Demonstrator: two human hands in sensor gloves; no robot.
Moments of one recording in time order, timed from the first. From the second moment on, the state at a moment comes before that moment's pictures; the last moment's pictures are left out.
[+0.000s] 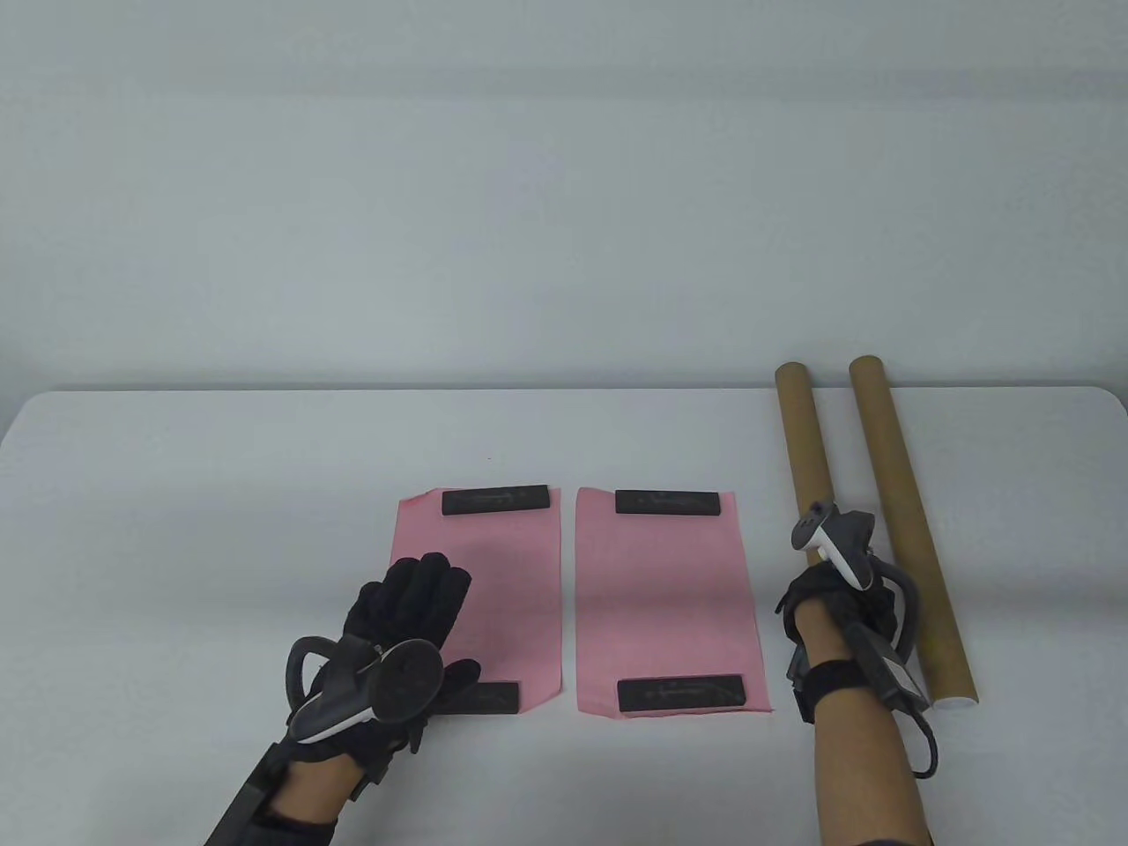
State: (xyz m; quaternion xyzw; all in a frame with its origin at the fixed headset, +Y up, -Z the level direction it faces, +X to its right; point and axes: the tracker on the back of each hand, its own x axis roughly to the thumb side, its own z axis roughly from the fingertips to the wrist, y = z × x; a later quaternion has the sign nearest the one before) left_hand -0.190 -0.676 -0.307 0.05 -0.20 0.02 0.98; right_hand 0.278 -0.754 -0.450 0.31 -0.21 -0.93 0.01
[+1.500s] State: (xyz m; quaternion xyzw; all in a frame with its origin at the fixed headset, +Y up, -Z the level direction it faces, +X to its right) left_hand -0.215 -0.648 -0.310 0.09 -0.24 0.47 0.84; right_hand 0.305 -0.686 -0.305 -0.10 0.27 -0.96 -0.02
